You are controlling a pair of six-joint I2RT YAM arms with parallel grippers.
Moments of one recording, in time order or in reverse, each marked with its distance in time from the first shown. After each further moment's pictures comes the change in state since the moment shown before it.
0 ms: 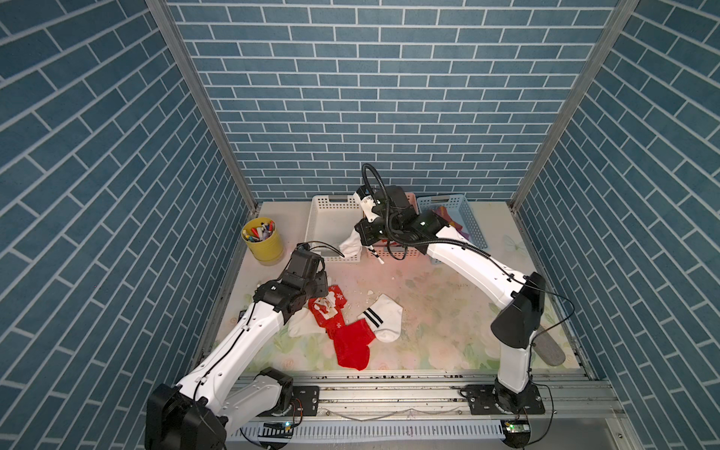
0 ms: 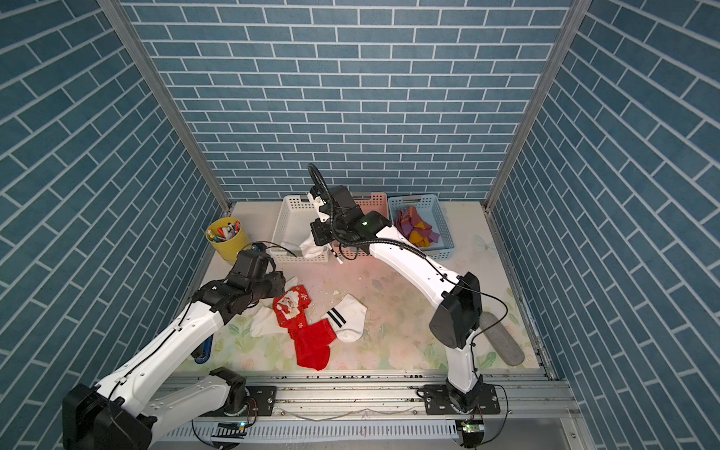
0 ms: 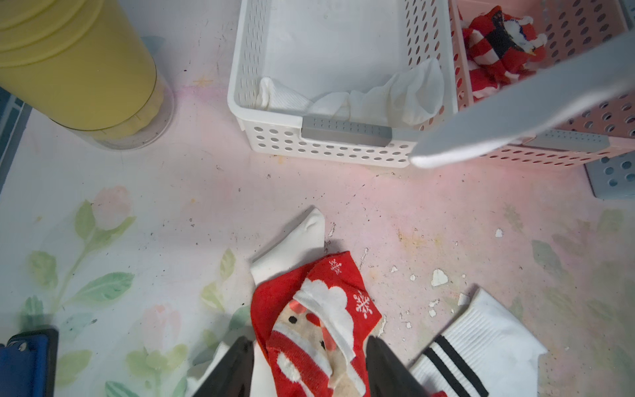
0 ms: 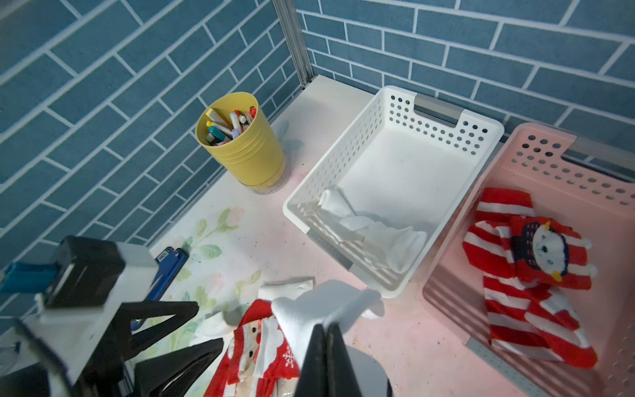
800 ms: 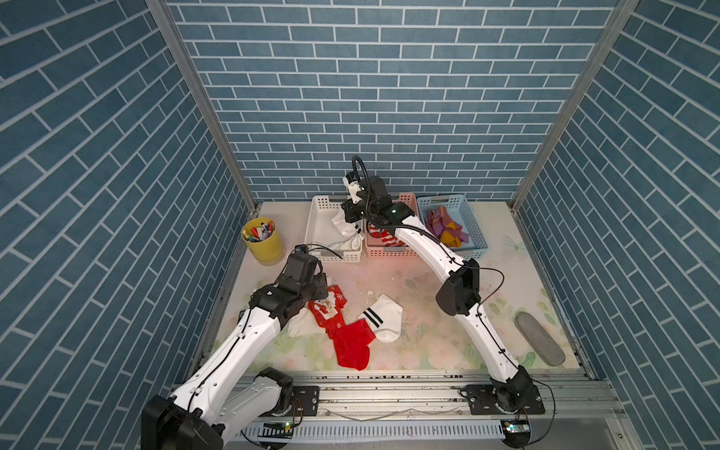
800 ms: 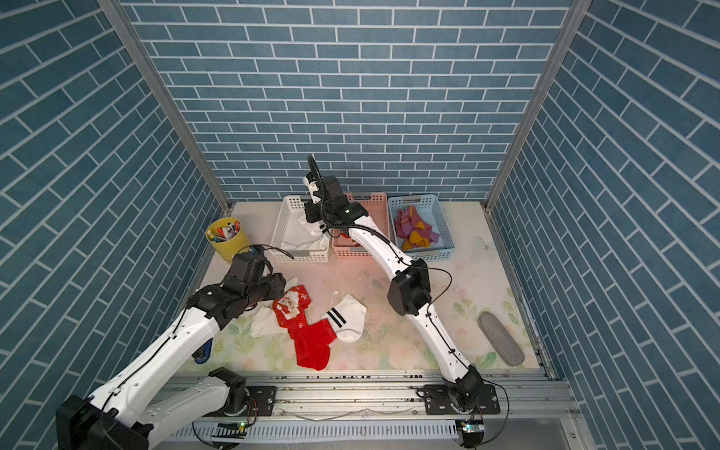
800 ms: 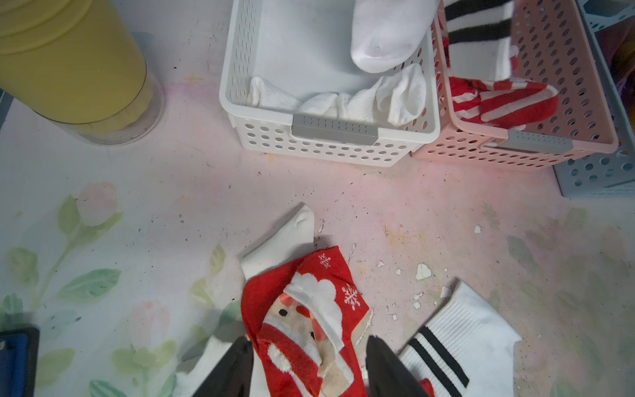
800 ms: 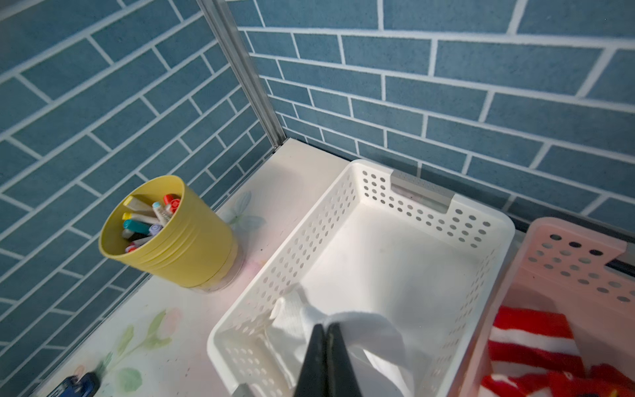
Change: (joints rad) left arm 0.002 -0.051 -0.019 0.002 0.034 -0.013; right arm -0.104 0.610 0.655 0.119 -0.058 0.001
